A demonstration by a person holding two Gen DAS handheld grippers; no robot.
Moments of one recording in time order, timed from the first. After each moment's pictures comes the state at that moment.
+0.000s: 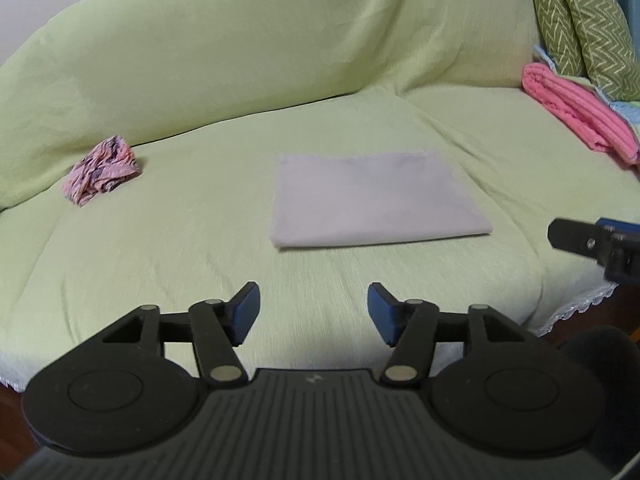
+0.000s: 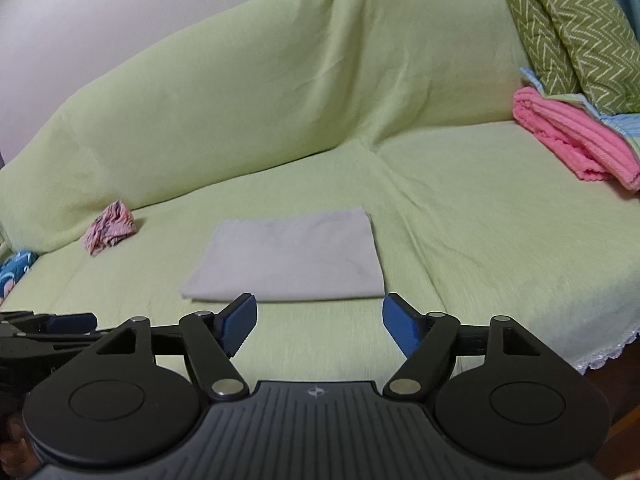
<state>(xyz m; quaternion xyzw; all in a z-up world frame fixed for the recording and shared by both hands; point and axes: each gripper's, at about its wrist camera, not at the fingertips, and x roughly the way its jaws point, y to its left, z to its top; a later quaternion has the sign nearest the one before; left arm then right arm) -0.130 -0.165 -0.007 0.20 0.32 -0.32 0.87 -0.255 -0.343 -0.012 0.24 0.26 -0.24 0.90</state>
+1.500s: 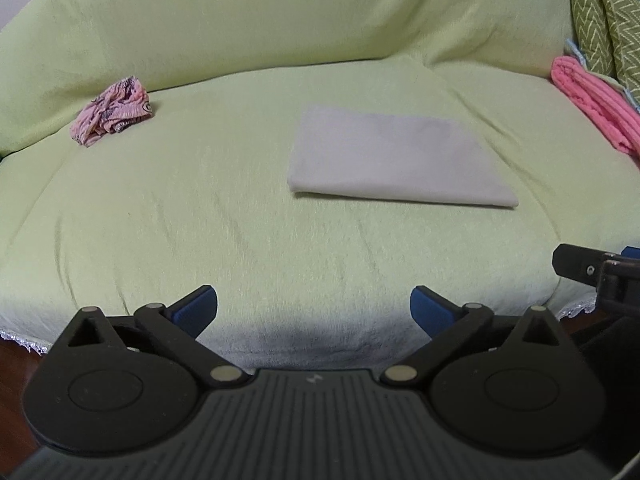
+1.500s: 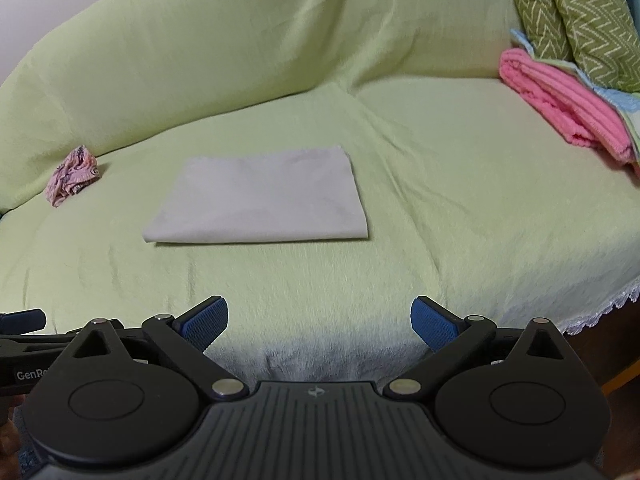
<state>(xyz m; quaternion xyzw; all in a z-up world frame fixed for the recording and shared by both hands) -0.113 -0.159 -0.044 0.18 0.38 -0.28 0.86 -0.222 -0.339 -0.042 0.24 0.35 -0.27 0.86</state>
